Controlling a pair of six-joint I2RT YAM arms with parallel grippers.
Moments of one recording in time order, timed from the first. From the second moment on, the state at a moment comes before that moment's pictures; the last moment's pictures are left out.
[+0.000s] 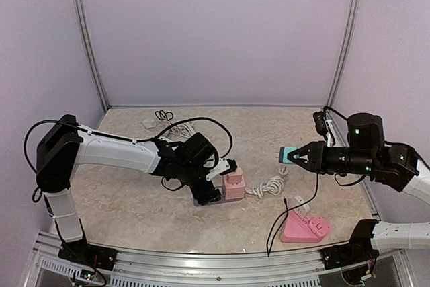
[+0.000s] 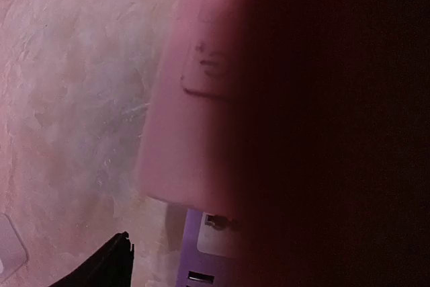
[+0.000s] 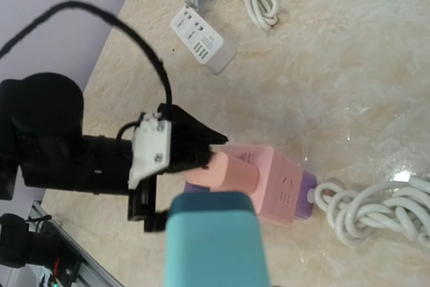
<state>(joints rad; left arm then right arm) -0.98 1.87 1.20 -0.35 0.05 0.26 0.79 0.76 0.79 -0.49 -0.10 0.73</state>
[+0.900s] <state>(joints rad) -0.97 1.83 1.05 -0.22 0.06 0.18 0.79 0.86 0.78 -0.43 -0.11 0.73</state>
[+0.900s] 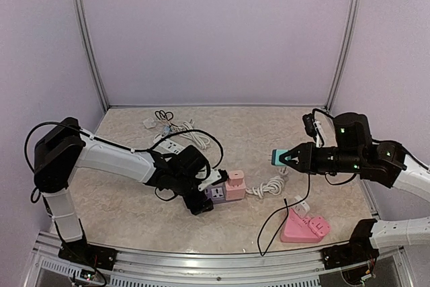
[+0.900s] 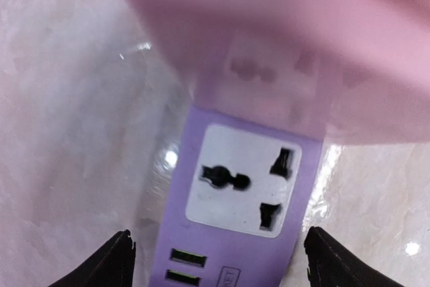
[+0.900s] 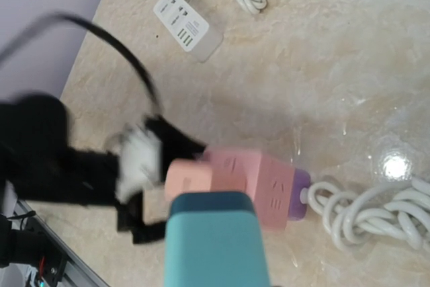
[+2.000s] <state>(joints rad) -0.80 1.82 1.01 -0.27 0.02 -0.10 0.81 1.23 0.74 0.00 -0.21 0.42</state>
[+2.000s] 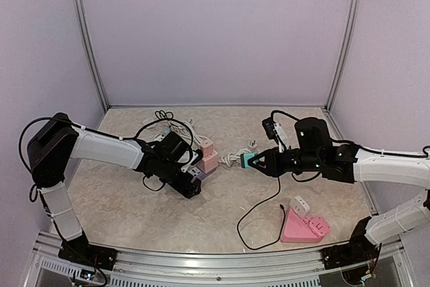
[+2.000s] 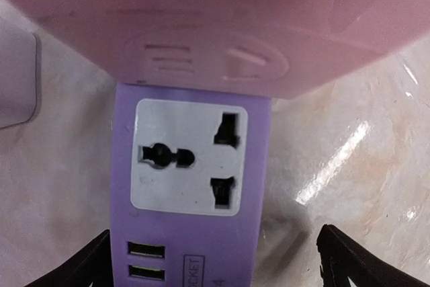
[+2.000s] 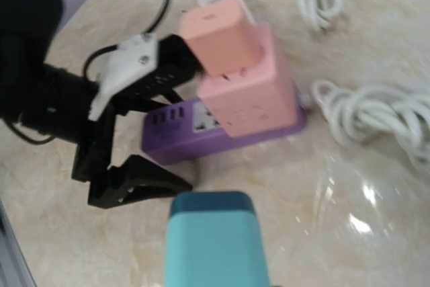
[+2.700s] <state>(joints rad) -0.55 1.48 1.36 -0.93 0.26 0.48 0.81 1.25 0.74 0.10 -0.38 0.19</state>
